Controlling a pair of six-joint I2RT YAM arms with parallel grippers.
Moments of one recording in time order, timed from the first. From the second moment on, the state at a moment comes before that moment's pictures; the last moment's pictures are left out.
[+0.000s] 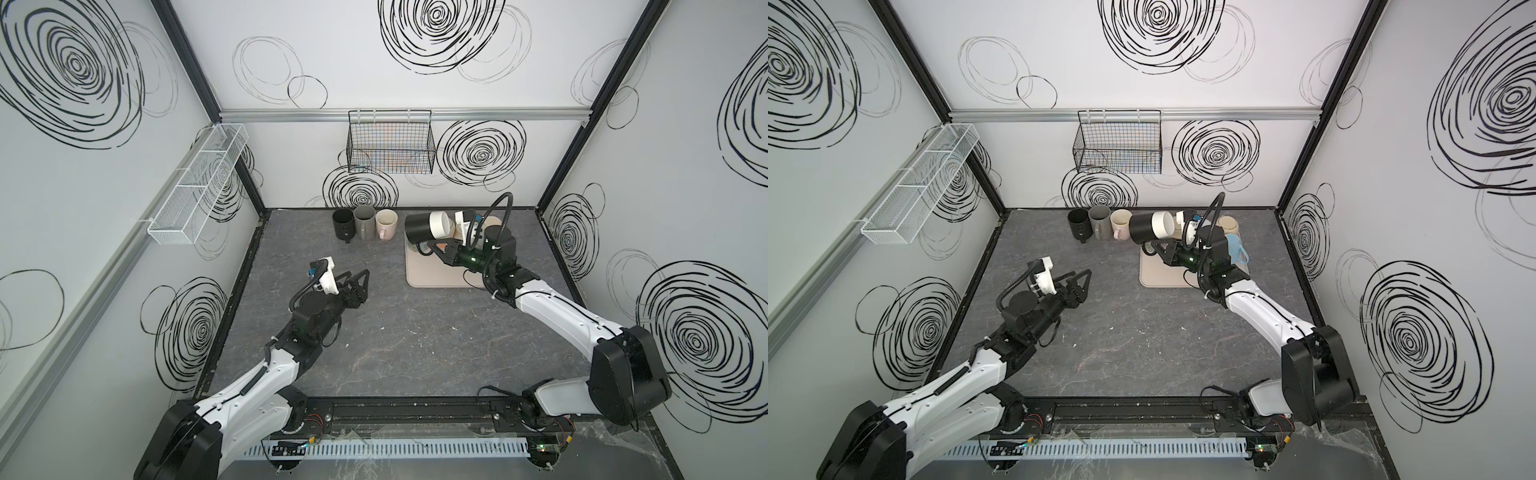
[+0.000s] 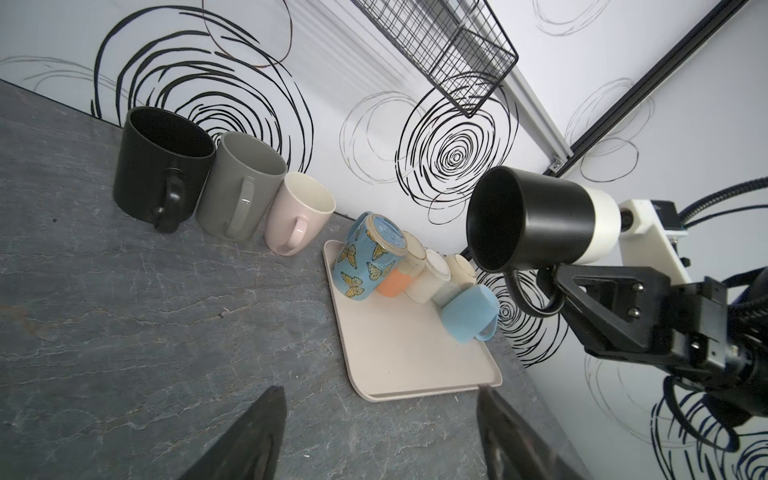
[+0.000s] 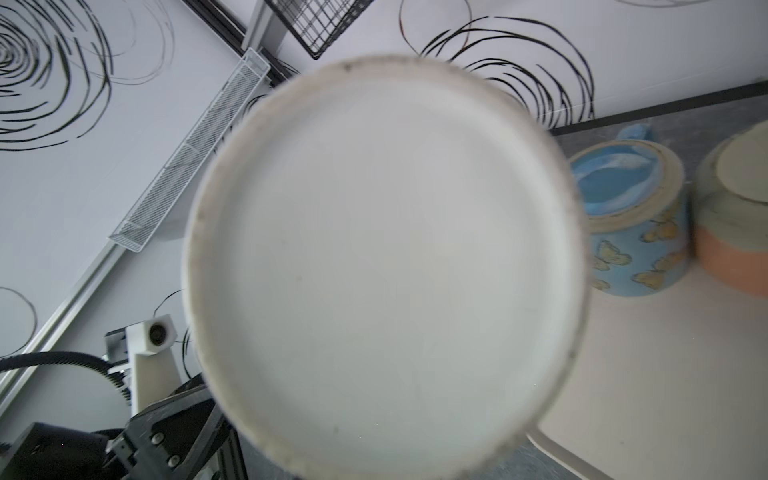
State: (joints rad) left arm -0.44 0.95 0.33 0.55 0.02 -0.68; right arm 0.46 1.40 0.93 0.25 -0.53 0.65
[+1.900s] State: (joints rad) left arm -0.32 1.33 0.44 1.29 0.46 -1.18; right arm 0.68 1.67 1.14 0.61 -0.74 0.83
